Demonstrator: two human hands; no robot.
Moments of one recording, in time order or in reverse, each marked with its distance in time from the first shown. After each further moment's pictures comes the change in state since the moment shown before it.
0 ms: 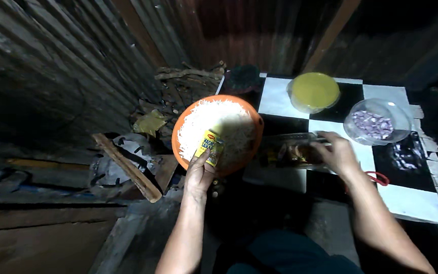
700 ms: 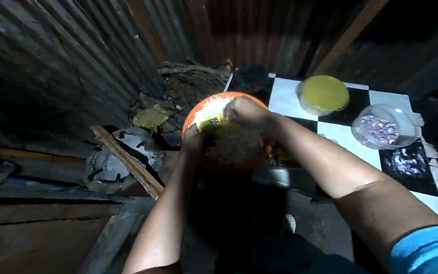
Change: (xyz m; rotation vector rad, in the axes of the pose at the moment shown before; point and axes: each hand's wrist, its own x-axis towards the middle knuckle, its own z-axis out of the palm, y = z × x) left_hand 0.057 0.070 -0.006 0.646 -0.124 0.135; right_hand 0.140 -0.221 0.111 -0.186 -0.471 -0.652
